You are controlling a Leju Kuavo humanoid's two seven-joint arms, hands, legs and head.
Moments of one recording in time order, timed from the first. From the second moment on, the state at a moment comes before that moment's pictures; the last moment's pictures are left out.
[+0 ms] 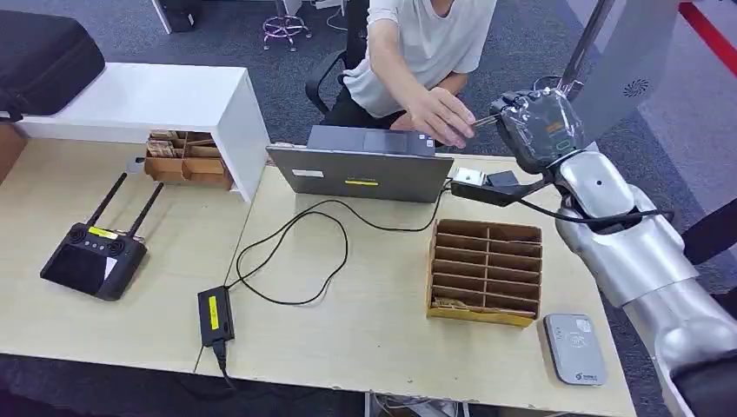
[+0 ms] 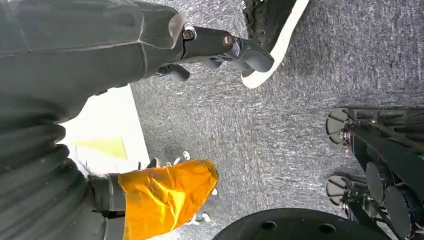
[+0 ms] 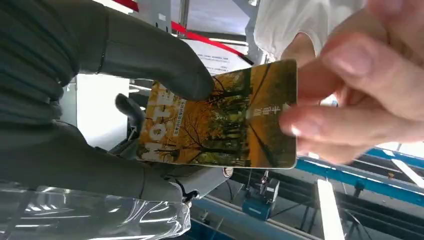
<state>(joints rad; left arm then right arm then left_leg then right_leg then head) 0.02 0.06 -0.90 -0.04 0.98 0.00 -0.10 -0.99 -0.32 0.65 -0.89 1.15 -0.37 -0.12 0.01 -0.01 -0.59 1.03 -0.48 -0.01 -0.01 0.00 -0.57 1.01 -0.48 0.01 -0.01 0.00</state>
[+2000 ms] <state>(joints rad) 0.02 0.06 -0.90 -0.04 0.99 0.00 -0.11 -0.99 -0.38 0.64 -0.89 1.13 -0.35 -0.11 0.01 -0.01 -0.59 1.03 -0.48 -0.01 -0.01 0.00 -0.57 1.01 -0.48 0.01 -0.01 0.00</state>
